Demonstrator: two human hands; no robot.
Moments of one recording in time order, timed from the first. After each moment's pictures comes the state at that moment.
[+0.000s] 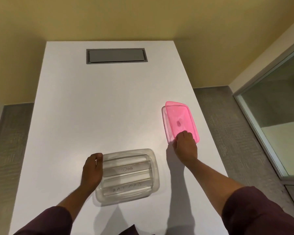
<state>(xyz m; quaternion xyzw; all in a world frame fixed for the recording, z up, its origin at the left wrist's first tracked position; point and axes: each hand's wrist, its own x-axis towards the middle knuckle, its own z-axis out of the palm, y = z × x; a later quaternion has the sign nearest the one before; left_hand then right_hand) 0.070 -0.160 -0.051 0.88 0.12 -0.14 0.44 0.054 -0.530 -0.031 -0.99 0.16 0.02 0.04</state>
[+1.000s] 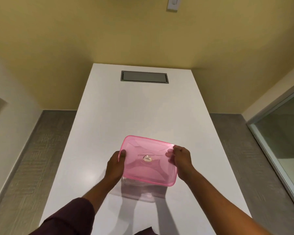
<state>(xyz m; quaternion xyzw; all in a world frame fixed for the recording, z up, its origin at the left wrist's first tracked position) 0.011 -0.137 0.012 0.81 0.13 -0.14 0.56 0.003 -0.393 0.048 -0.60 0.38 0.01 0.70</state>
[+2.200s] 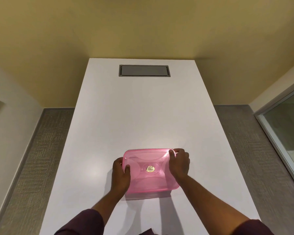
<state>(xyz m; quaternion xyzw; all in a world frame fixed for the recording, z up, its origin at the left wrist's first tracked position) 0.009 -0.163 -0.031 0.83 0.17 -0.10 0.52 0.022 -0.395 -0.024 -0.85 0.36 -0.02 0.38</state>
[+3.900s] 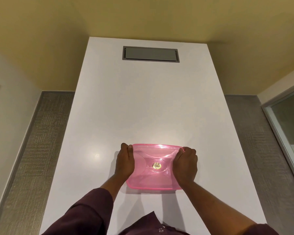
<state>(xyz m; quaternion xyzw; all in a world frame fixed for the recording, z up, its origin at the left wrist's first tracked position) 0.051 -0.163 -0.043 0.88 0.10 -0.08 0.46 0.013 -0.378 -0.039 -0.92 0.34 -0.06 0.19</state>
